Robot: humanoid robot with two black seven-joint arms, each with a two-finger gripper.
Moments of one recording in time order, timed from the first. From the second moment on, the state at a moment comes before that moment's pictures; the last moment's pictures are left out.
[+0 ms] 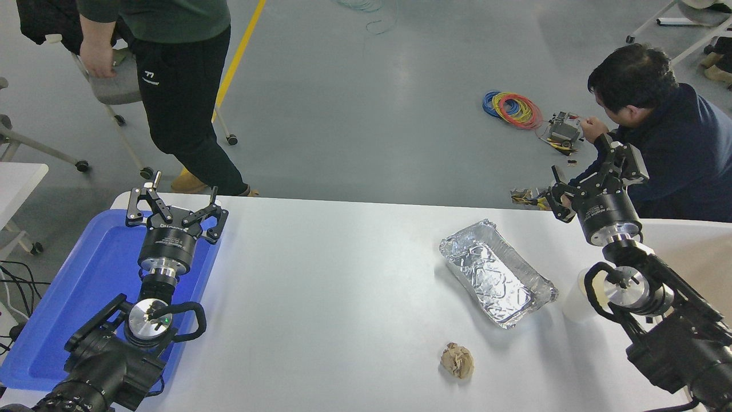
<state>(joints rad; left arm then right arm) -0.50 0.13 -1.12 -0.54 -0.09 -0.62 -0.36 0.47 -0.28 1.11 0.79 -0.32 0.19 0.38</state>
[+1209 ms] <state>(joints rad) -0.50 0.13 -1.12 -0.54 -0.09 -0.62 -0.36 0.46 -0.28 1.11 0.80 -0.32 0.18 0.38</state>
